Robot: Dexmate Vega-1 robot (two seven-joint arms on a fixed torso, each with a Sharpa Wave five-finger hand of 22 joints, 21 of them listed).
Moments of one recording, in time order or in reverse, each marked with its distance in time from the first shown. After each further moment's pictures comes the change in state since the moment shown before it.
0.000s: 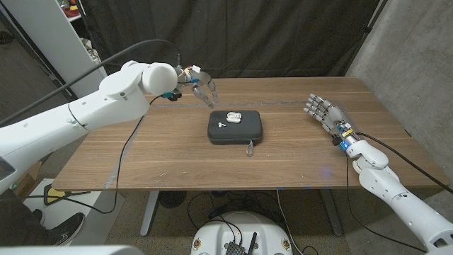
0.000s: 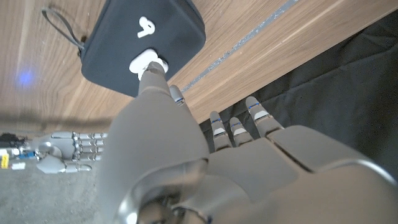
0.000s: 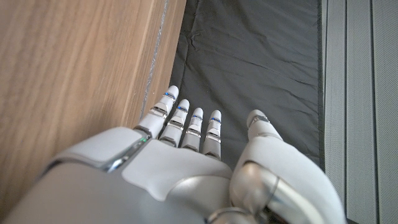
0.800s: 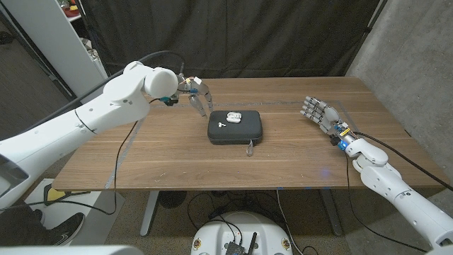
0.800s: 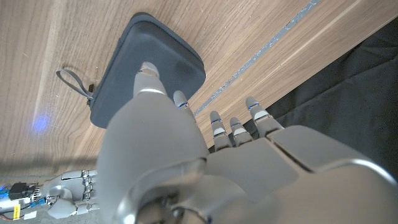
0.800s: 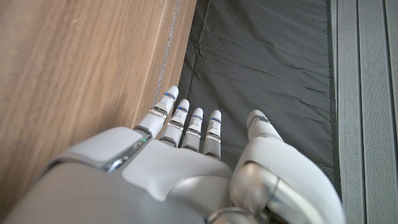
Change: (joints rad) left arm 0.139 -0.059 -0.104 0.052 0.166 -0.109 -0.125; left_hand -0.026 -0.016 -0.053 0.028 0.011 -0.099 0.067 -0.033 0.008 -0.009 0.009 0.000 0.009 0.007 -0.004 0.000 0.000 0.005 -0.005 0.000 0.000; right arm -0.017 -0.027 -0.006 -0.048 0.001 -0.062 -0.017; right_hand -0.008 0.000 0.004 -0.004 0.000 0.000 0.000 0.000 0.000 0.000 0.000 0.000 0.000 0.000 0.000 0.000 0.002 0.000 0.000 0.000 0.000
